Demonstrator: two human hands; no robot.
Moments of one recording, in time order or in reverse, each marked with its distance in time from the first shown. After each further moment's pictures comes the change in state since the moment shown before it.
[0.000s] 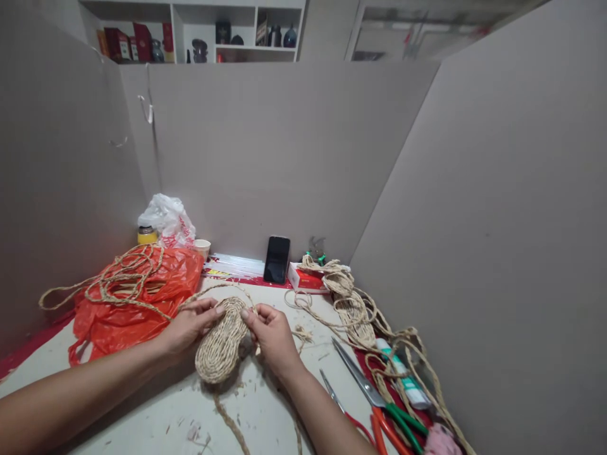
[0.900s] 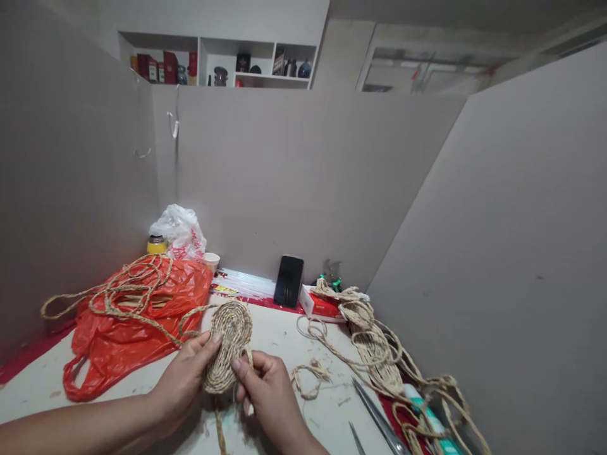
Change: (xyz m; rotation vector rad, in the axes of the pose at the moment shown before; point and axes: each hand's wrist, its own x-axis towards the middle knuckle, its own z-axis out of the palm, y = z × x) left_hand -0.023 -0.011 0.013 -0.229 0.060 0.086; right_hand -0.018 0.011 0.026 -0.131 -0.137 0.101
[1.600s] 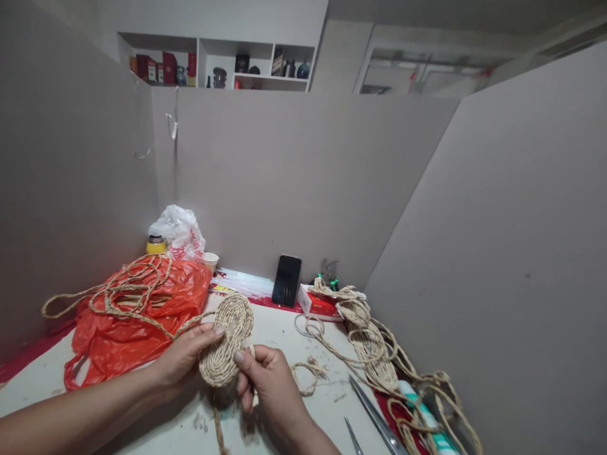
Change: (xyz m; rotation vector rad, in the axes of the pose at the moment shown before) left_hand 0.016 0.012 -0.016 -0.005 -0.124 -0.115; right_hand 0.000 -0.013 -0.004 0.176 -0.066 0.027
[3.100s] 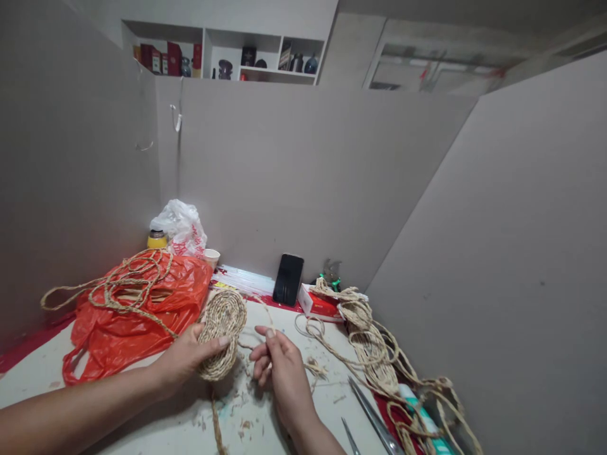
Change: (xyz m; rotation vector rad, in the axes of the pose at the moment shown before) left_hand -0.003 -0.002 -0.003 0.185 0.059 0.073; right_hand 0.011 0.003 -0.019 0.088 0.312 -0.010
